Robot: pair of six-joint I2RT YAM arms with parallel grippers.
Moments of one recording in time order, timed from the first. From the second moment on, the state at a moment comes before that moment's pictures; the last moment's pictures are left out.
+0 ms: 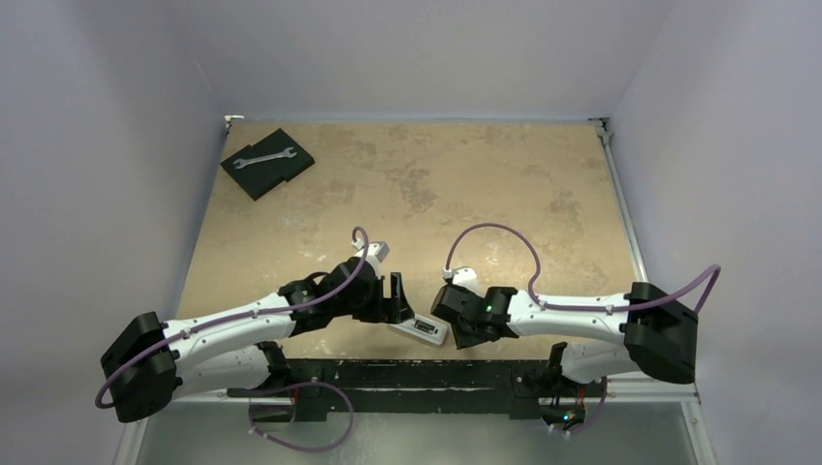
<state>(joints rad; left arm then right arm) -0.97 1.06 0.53 -0.23 0.02 -0.86 1.19 1.32 0.66 -0.66 0.27 0.89</state>
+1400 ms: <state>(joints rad) -0.97 0.99 0.51 -0.29 -0.10 -0.90 1.19 1.39 1.00 -0.77 0.09 0.35</state>
